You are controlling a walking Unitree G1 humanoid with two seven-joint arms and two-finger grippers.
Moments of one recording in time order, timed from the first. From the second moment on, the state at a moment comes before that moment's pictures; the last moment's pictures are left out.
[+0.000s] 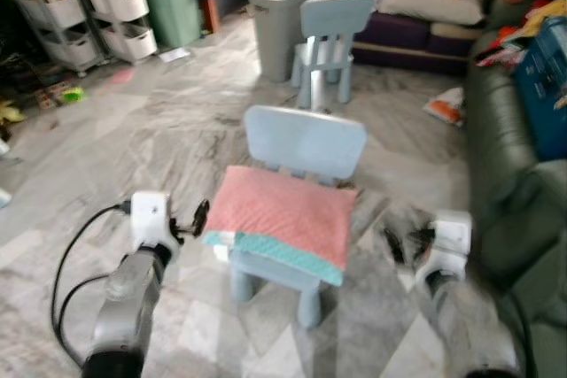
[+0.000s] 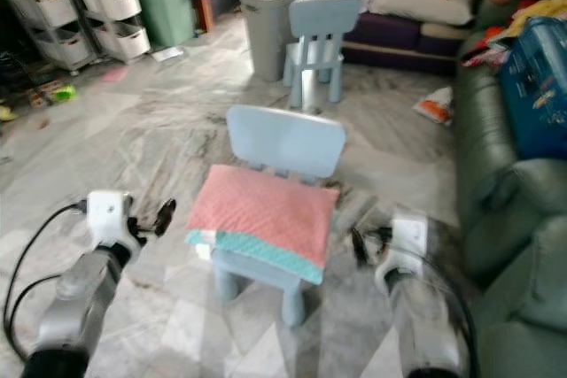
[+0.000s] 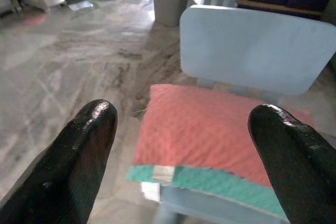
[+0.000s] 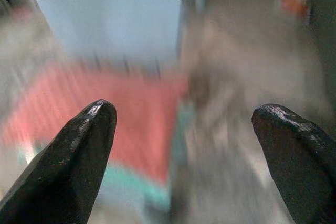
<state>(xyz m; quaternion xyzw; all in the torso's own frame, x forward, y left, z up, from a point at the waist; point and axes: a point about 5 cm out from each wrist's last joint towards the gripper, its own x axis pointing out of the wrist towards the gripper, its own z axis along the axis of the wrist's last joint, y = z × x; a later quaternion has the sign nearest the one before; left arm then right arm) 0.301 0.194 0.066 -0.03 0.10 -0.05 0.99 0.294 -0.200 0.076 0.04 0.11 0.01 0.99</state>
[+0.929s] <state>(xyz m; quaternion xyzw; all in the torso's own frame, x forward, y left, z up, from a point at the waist) 0.302 0.186 0.060 -0.05 0.11 -0.06 0.99 0.292 -0.196 0.083 0.04 0.14 0.00 0.99</state>
